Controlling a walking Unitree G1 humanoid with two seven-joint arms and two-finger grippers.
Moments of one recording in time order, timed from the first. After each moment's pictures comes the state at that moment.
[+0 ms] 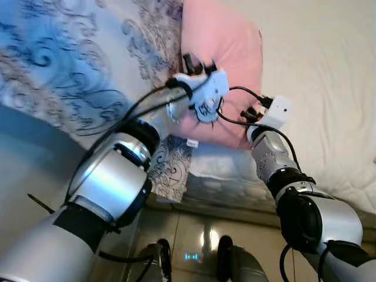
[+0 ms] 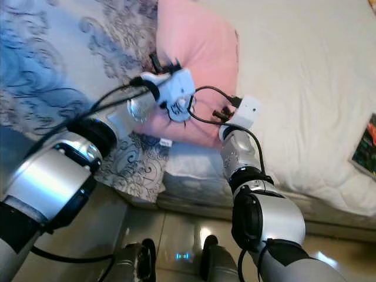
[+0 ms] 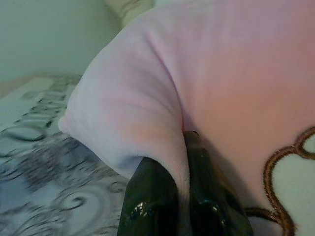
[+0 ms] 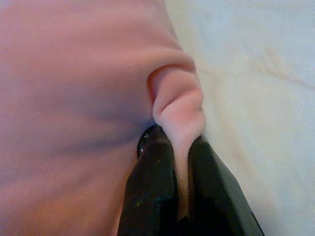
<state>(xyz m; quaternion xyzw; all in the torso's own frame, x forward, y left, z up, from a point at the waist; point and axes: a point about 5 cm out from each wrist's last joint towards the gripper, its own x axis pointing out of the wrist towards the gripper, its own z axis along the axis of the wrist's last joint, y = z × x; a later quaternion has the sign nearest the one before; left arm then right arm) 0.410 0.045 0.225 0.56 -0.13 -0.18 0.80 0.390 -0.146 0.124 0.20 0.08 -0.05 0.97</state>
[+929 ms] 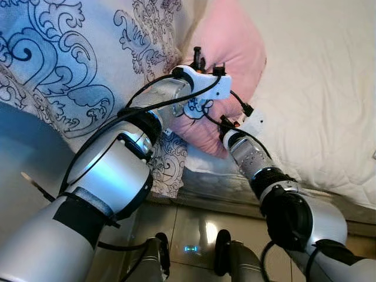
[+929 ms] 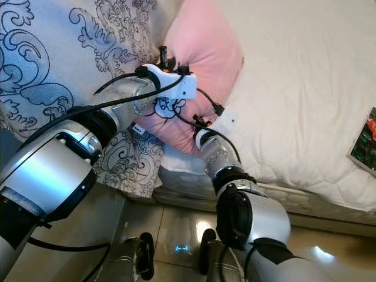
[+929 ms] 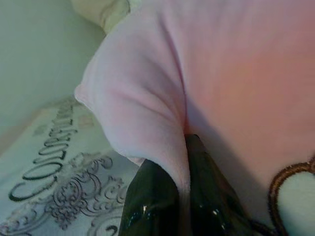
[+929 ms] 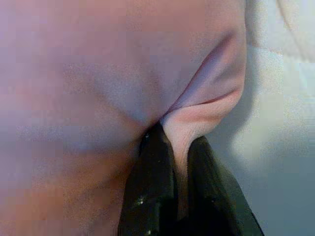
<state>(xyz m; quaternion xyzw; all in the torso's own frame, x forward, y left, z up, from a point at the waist) 0.416 0.045 0.247 0.68 -0.12 -0.17 0.70 0.386 -0.098 0.113 0.35 0.17 0.03 0.92</state>
